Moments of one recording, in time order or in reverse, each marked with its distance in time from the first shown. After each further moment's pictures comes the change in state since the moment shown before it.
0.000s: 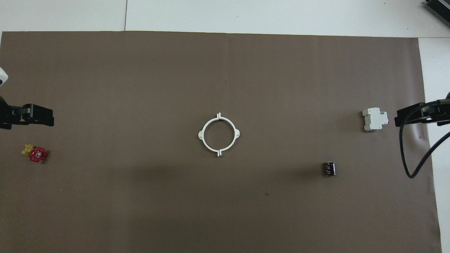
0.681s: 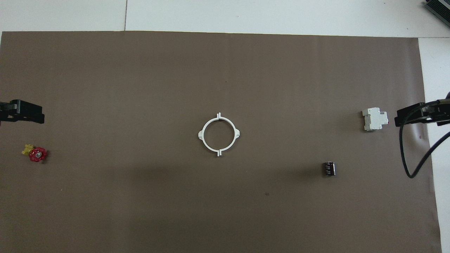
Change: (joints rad) left arm -0.001 0.013 0.009 0.033 0.000 -0.018 0.029; right arm 0.000 0.000 0.000 0.000 0.000 0.000 0.000
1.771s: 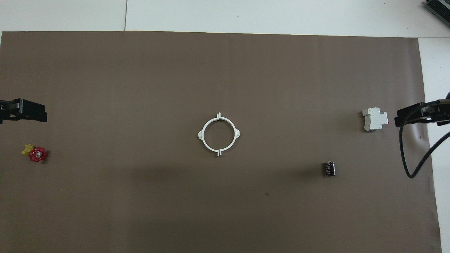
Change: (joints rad) left arm -0.008 -0.007 -0.016 0.011 -0.001 0.005 0.001; right arm 0.000 0.000 0.000 0.000 0.000 0.000 0.000
